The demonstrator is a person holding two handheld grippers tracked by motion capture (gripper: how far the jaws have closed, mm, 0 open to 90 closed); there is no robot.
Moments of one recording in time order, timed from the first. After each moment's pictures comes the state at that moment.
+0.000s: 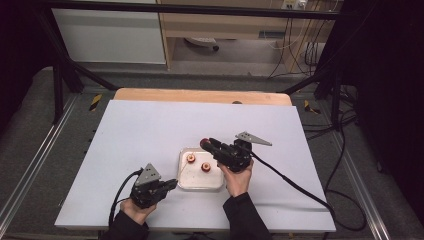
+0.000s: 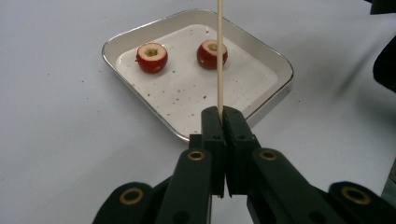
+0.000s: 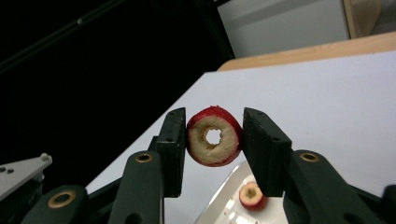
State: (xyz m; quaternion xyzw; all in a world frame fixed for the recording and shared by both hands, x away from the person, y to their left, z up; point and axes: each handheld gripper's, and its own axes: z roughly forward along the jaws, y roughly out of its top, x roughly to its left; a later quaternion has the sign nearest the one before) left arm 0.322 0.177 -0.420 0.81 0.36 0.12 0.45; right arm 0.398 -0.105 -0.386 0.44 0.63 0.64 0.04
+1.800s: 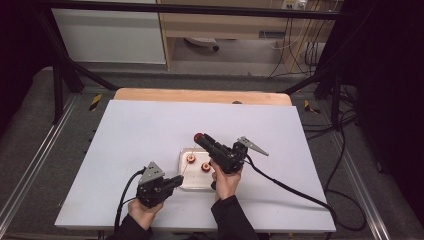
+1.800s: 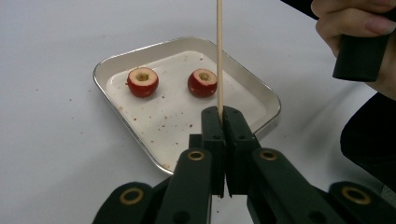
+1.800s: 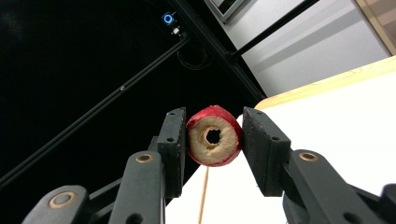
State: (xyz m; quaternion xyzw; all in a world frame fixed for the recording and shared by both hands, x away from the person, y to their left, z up) left arm 0.321 0.162 -0.415 0.78 0.38 0.12 0.48; right arm 0.394 -0.088 -0.401 0.44 0.51 0.74 0.00
